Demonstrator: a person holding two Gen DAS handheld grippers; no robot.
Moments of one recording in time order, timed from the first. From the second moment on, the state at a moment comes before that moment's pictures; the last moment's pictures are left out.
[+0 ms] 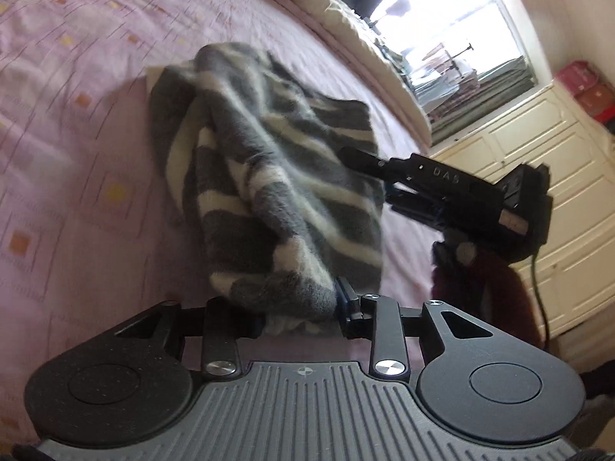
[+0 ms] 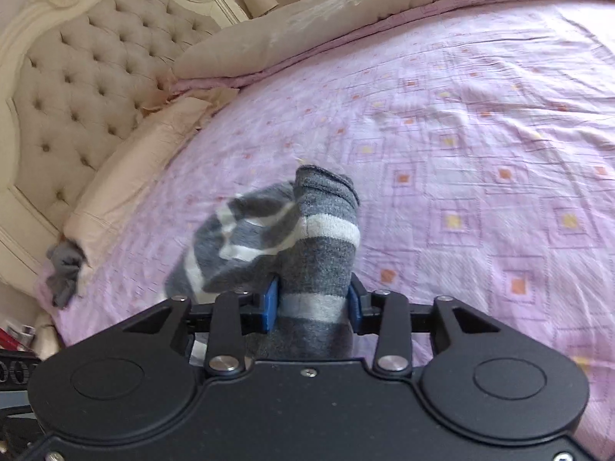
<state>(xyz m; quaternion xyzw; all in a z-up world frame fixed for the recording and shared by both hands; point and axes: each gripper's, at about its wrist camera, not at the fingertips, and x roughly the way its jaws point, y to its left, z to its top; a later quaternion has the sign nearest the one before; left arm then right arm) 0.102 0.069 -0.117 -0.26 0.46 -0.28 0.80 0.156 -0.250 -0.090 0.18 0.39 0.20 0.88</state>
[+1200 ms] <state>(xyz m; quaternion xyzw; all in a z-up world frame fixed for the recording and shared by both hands) 0.089 0.061 -0.110 -0.09 0.30 -0.14 0.94 0.041 -0.240 -0.073 0.07 0.22 0.11 0.97</state>
